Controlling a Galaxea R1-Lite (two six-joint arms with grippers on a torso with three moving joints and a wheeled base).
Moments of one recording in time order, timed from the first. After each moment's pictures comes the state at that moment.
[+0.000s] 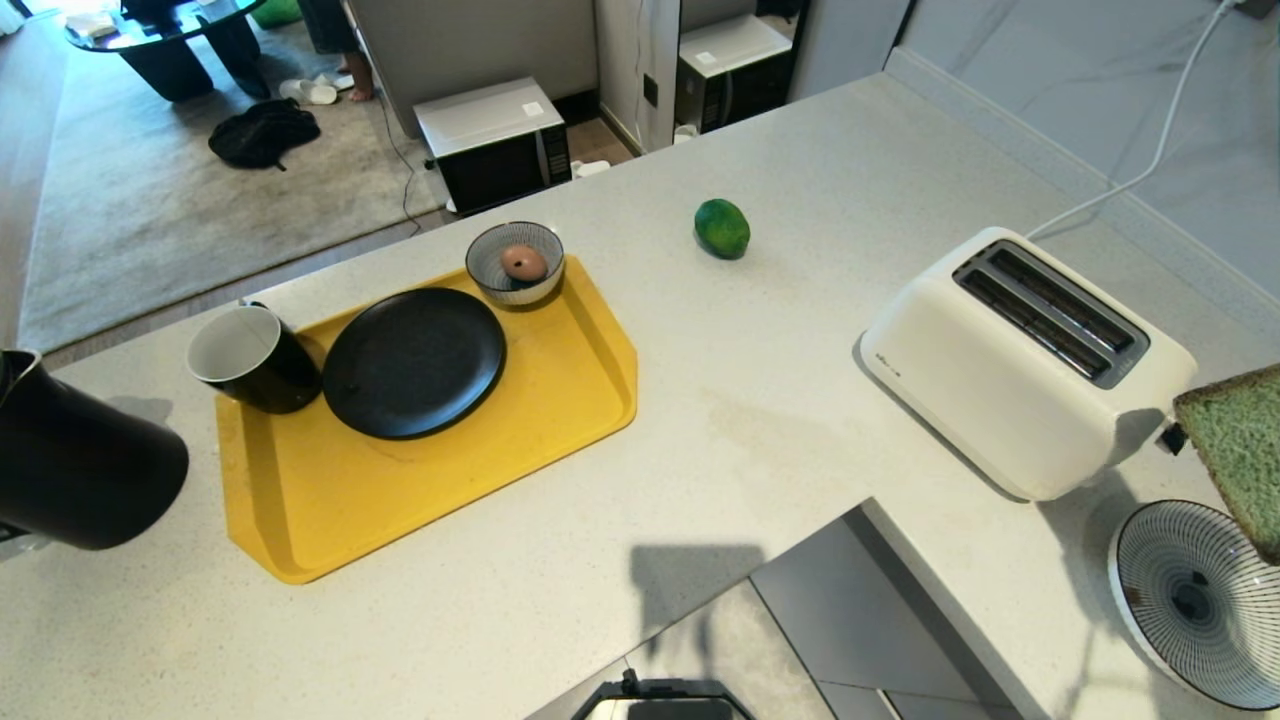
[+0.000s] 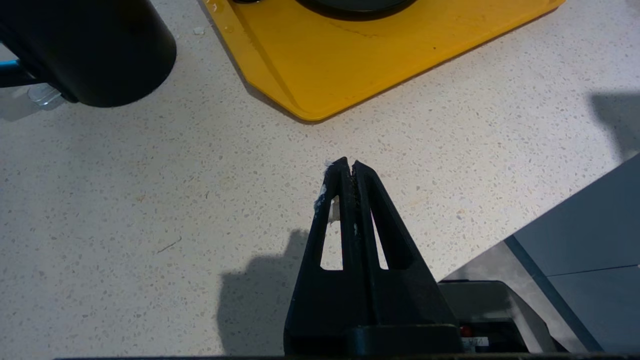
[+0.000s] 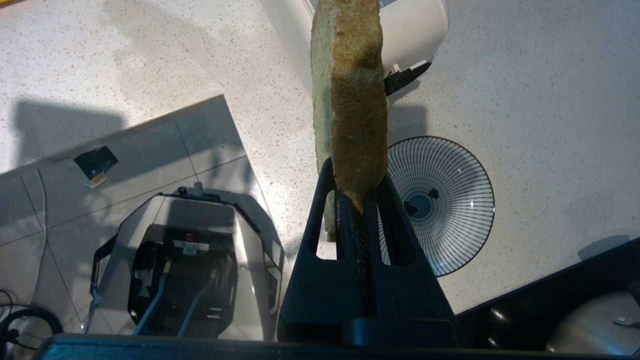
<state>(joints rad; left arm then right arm) 0.00 0.00 0.00 -0.01 0.00 0.00 -0.34 0.82 -1.07 0.63 0.34 -0.22</state>
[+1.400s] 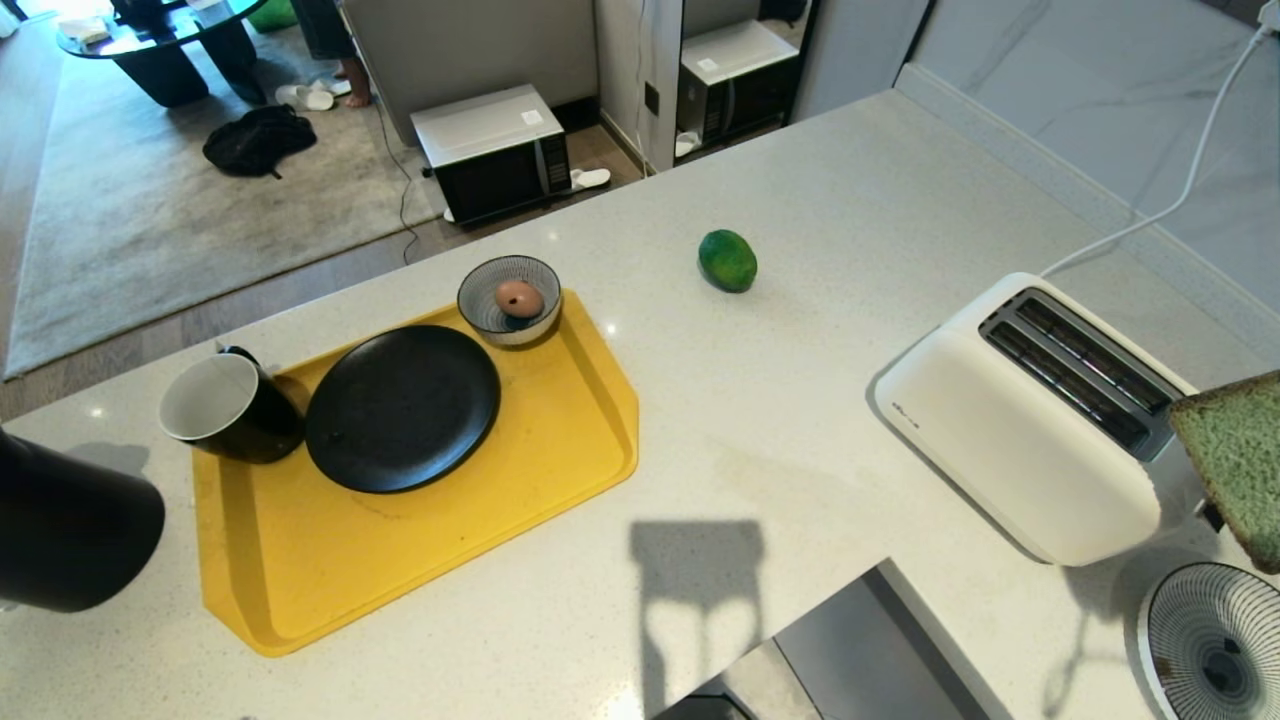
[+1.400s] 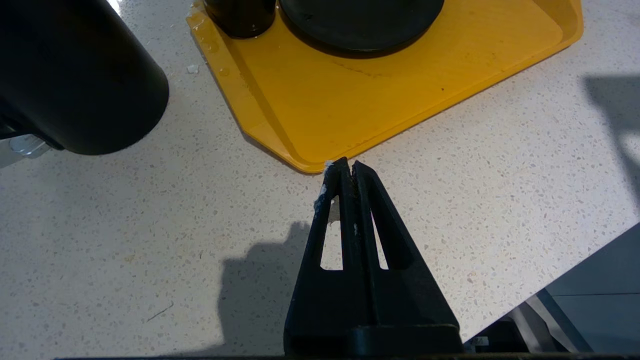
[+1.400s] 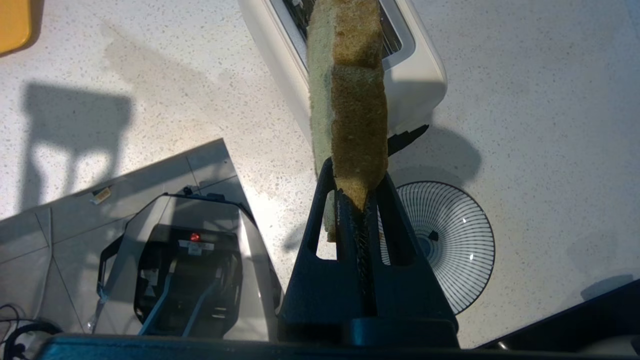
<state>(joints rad) 0.00 0.00 0.00 -0.01 0.00 0.00 -0.35 0.81 -1.06 0.63 0.34 -0.21</state>
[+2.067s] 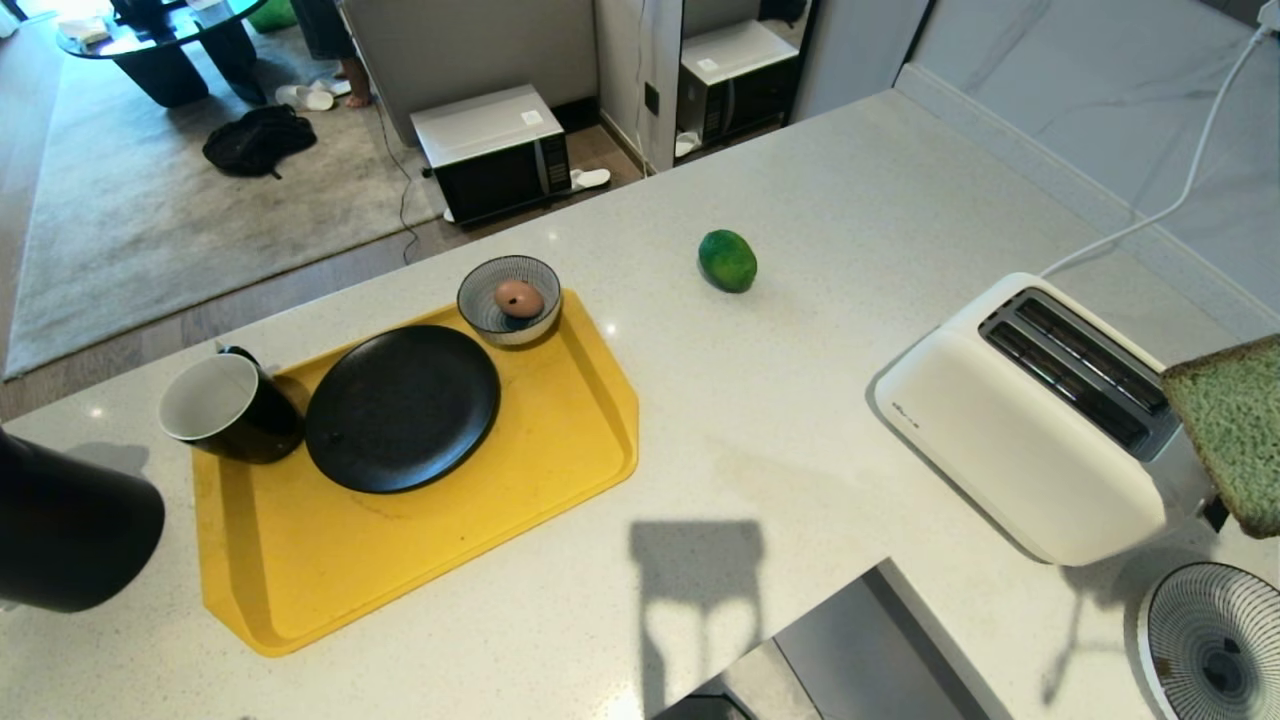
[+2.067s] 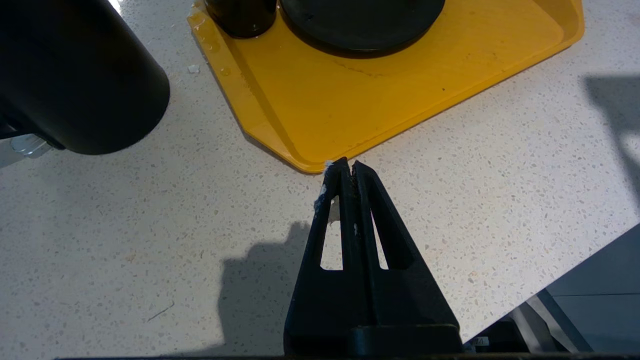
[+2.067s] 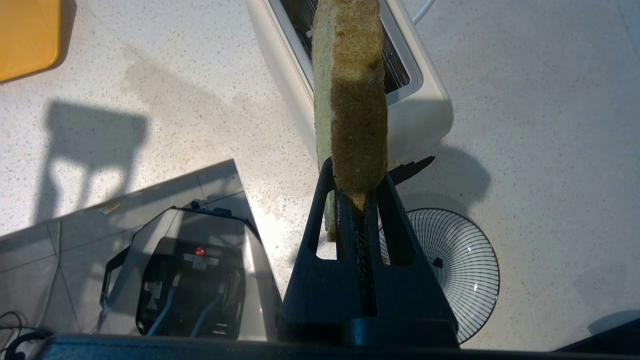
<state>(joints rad) 0.00 0.00 0.00 -0.01 0.00 0.00 -0.35 0.83 -1.08 0.58 0.39 -0.21</state>
